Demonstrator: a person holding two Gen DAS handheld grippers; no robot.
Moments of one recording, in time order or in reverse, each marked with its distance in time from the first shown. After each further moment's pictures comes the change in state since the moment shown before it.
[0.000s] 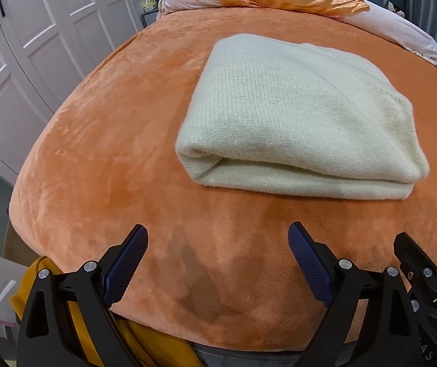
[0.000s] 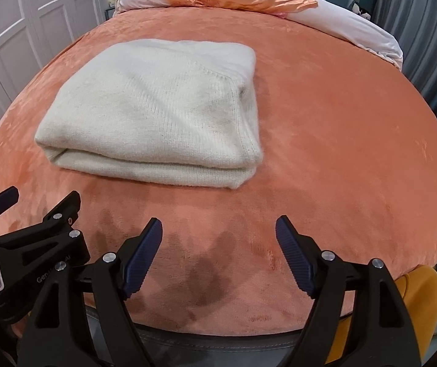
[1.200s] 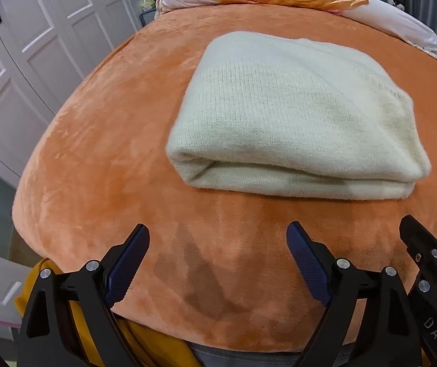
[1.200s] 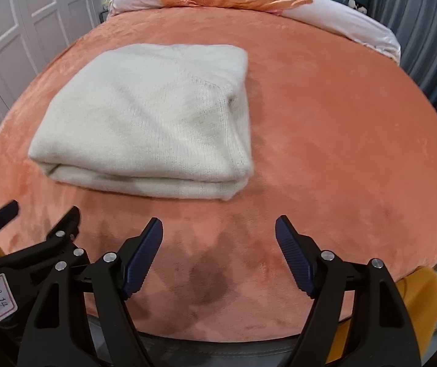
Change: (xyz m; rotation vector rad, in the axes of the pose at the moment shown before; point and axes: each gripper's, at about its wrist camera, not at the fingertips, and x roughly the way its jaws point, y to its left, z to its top) left arm 0.001 -0.005 0.004 0.015 0.022 0.009; right arm 0.003 -0.005 0.013 0.008 0.000 -0.002
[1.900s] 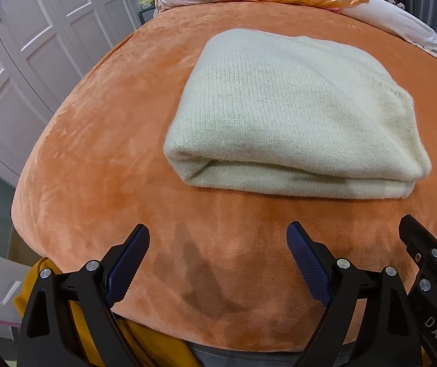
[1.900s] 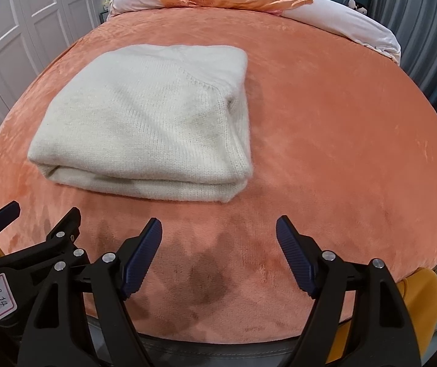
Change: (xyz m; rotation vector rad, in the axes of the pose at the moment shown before) left arm 0.001 -0.003 0.001 0.004 0.008 0.005; right arm 0.002 -0.001 0.001 0.012 0.010 0.006
